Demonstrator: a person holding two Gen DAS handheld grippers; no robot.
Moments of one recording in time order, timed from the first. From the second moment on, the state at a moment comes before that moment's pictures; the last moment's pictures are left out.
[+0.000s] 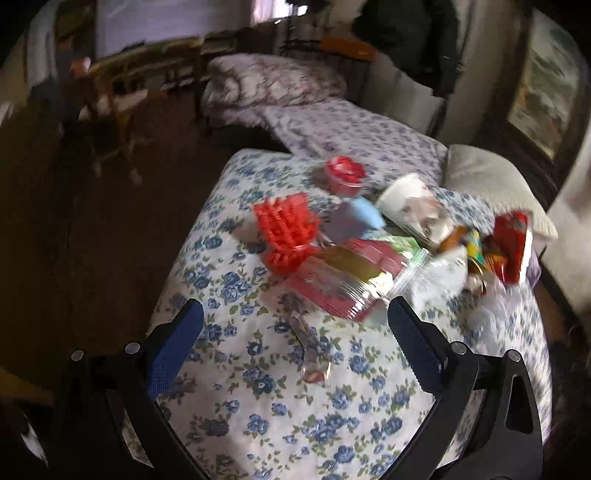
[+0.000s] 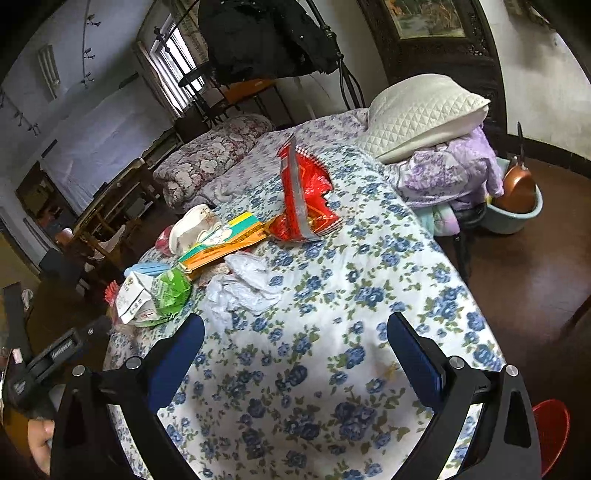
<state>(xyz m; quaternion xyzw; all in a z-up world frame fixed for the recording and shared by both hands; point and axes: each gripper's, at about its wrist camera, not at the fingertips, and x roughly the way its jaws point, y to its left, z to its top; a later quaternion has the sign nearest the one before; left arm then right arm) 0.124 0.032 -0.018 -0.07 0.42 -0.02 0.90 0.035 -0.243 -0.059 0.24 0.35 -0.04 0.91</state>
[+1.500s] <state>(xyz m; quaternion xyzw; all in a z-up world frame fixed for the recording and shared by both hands) 0.118 0.000 -0.043 0.00 0.50 -0.05 0.86 0.043 -0.233 -0.067 0.19 0.35 -0.05 0.91</state>
